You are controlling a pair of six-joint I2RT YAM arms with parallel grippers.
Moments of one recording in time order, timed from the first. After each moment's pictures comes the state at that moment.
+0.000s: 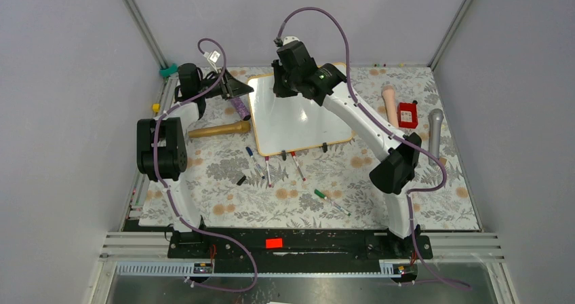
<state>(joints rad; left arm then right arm) 0.05 1.97 1.31 0.47 1.16 -0.71 0.75 2.04 2.23 -0.82 0.14 0.40</state>
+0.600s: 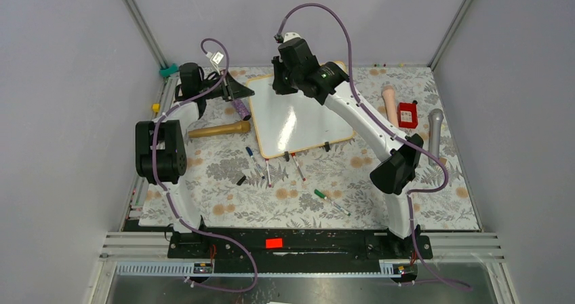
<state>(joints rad) 0.04 1.94 1.31 0.35 1.15 -0.58 0.75 2.03 2.25 -0.82 0.14 0.39</state>
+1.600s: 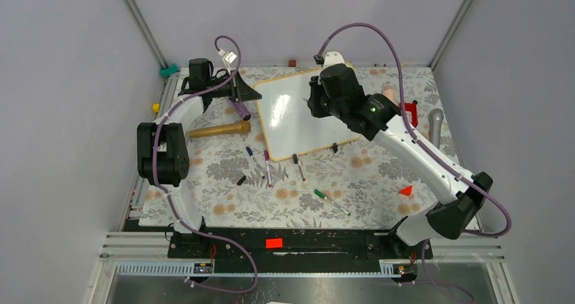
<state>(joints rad) -0.03 1.90 1.41 -0.01 1.14 -0.29 0.75 1.51 1.65 -0.69 0.25 0.36</state>
